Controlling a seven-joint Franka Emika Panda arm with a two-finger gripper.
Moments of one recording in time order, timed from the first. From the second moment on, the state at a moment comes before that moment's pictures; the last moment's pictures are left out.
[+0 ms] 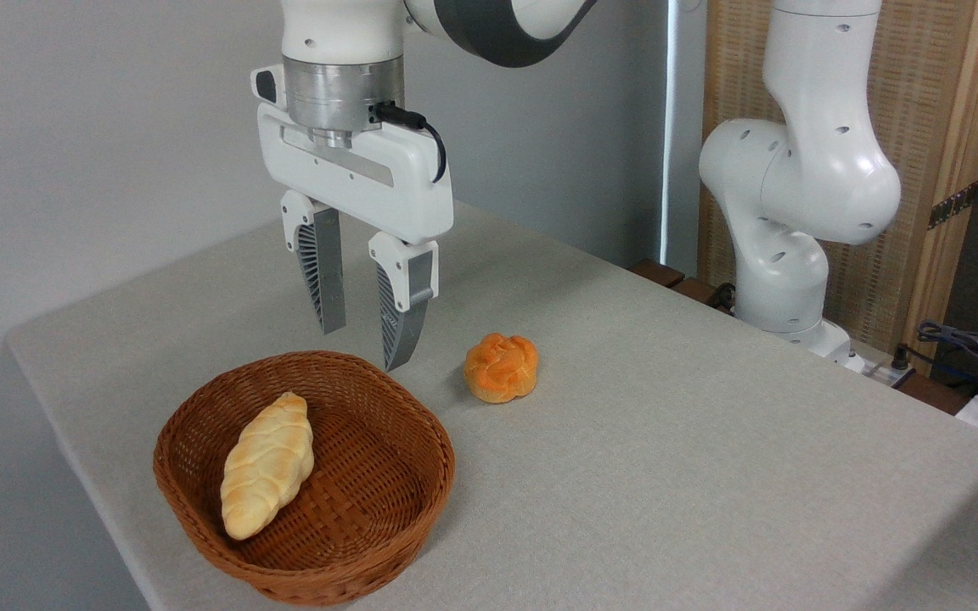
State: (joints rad) arm -0.10 -0.12 0.01 -1.90 -0.04 1.95 0.57
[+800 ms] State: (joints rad) arm -0.10 -0.11 0.00 -1.90 -0.04 1.95 0.57
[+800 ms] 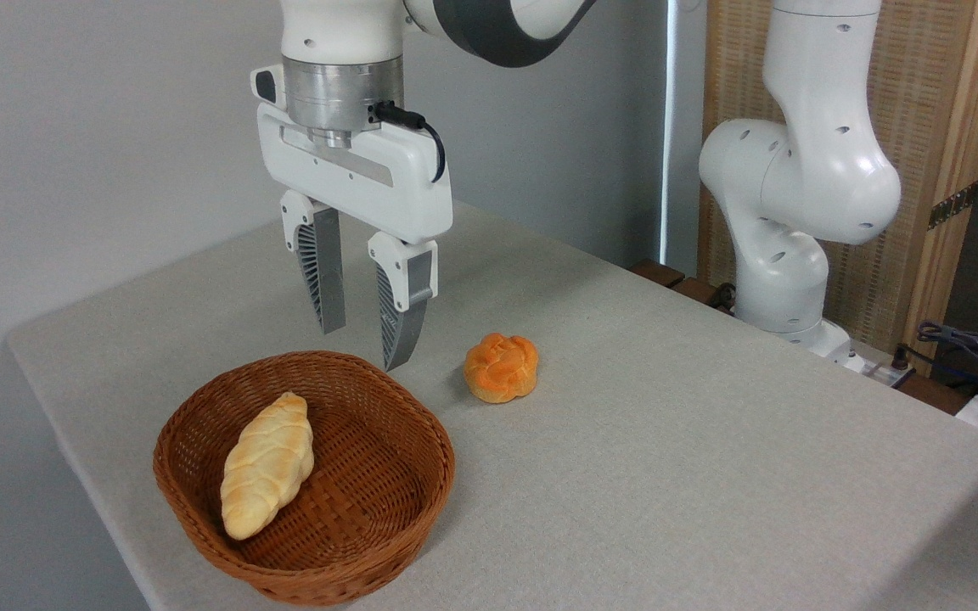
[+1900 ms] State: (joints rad) arm -0.12 0.14 -0.03 -1.99 -0.22 2.44 0.26
